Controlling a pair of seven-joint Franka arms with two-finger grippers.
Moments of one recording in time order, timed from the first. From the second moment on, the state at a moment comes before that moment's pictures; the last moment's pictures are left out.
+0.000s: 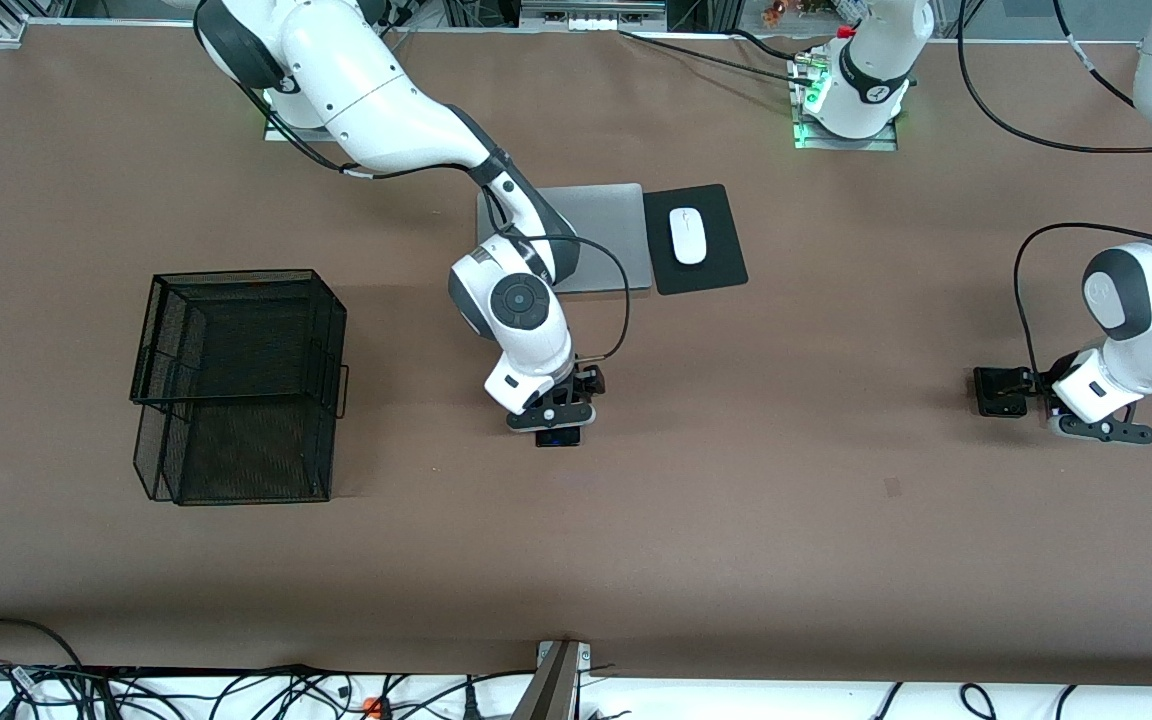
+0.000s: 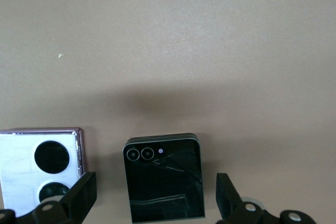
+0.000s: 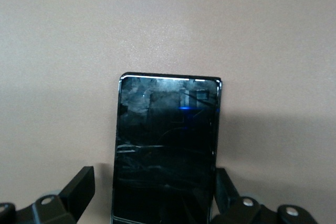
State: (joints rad) left arm 0.36 0.54 -0.05 -1.88 0.06 2.37 0.36; right arm 0.67 0.99 0.03 -1.25 -0.02 2.38 0.60
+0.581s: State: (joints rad) left arm 0.36 0.54 -0.06 -1.93 0.06 2.47 0.23; right arm 0.67 0.99 0.03 -1.25 -0.05 2.38 0.57
